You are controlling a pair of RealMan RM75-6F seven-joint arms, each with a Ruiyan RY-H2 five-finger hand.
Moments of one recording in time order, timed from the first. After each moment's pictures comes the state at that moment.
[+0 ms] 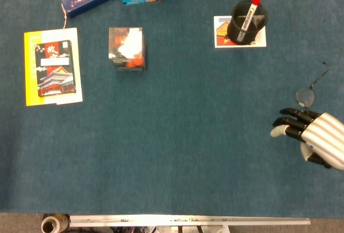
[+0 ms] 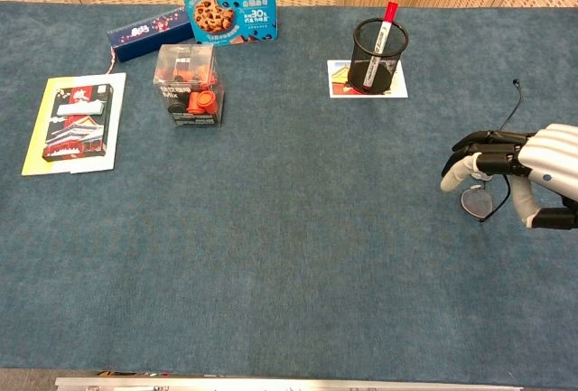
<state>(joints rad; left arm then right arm) -0.05 -1.17 -0.07 -1.60 1.46 1.56 0.19 0.39 -1.05 -0.21 -1.74 -1.93 1.21 0.12</state>
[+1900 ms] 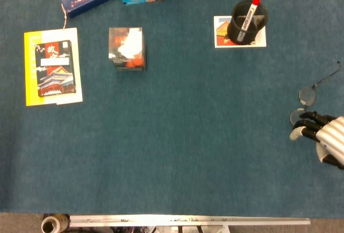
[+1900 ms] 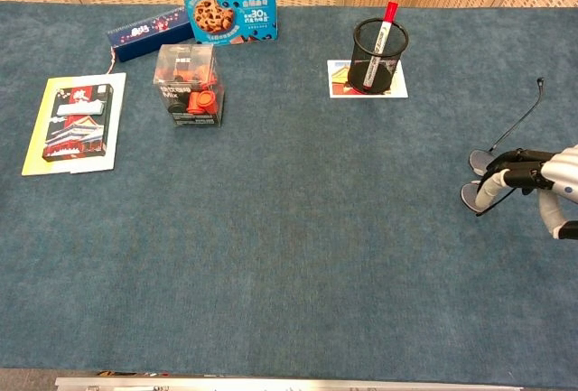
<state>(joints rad) -0.05 -1.17 -0.08 -1.60 1.45 1.55 0.20 0.36 -1.02 -0.24 -1.71 -1.83 1.15 0.10</state>
